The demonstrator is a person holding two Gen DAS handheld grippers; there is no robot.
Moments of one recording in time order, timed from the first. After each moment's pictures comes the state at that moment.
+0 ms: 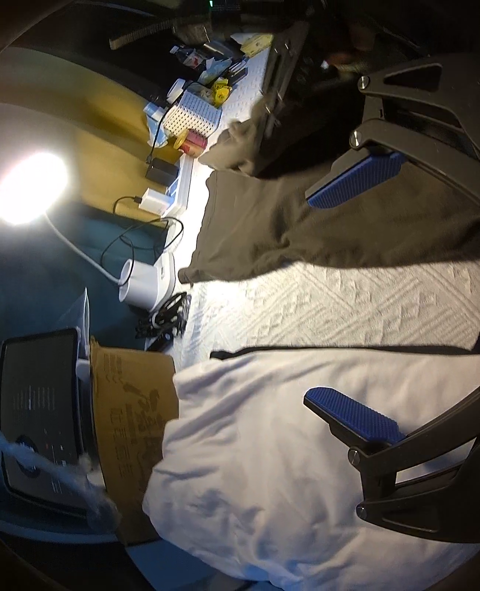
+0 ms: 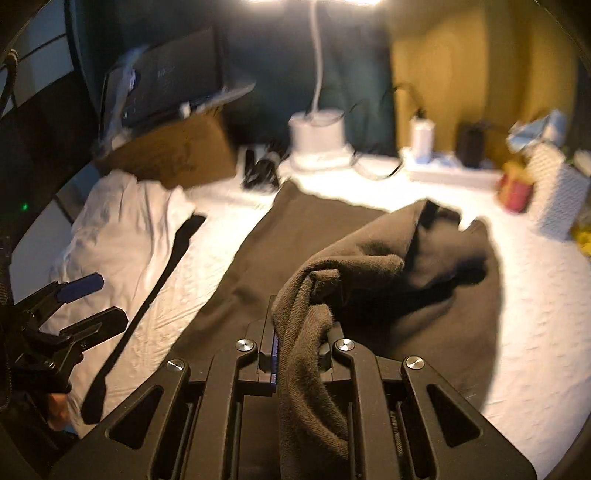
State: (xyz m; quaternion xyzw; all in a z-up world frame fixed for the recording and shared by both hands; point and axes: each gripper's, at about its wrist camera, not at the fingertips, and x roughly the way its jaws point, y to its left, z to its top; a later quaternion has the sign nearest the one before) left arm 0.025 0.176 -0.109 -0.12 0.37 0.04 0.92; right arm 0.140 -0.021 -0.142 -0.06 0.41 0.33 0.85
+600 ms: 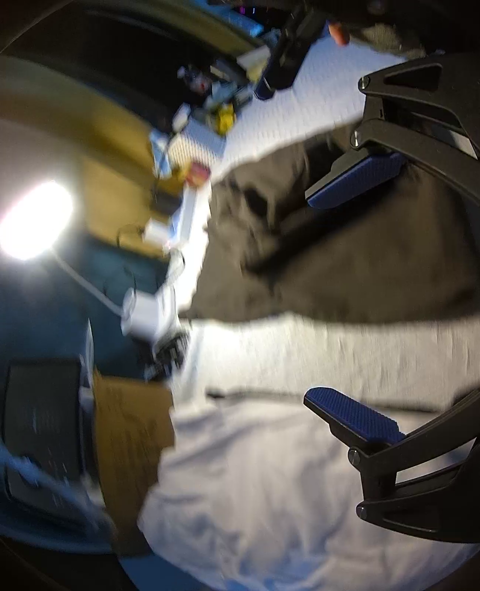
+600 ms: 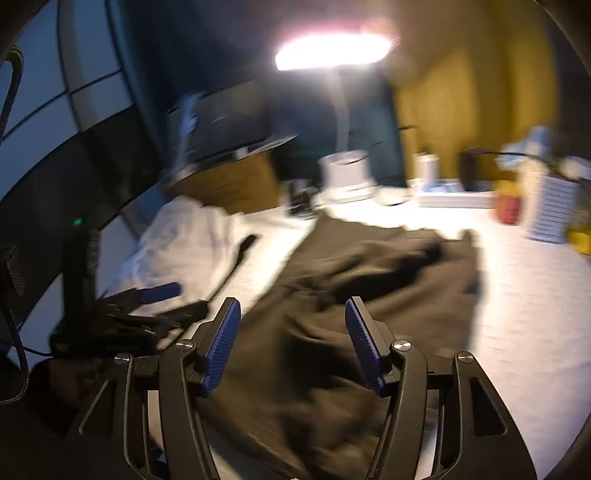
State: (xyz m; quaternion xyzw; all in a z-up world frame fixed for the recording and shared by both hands) left arm 0.015 0.135 -0.093 -0.15 0.35 -0.02 0.92; right arm 0.076 -0.102 -0.076 -0.01 0.35 0.38 0.86
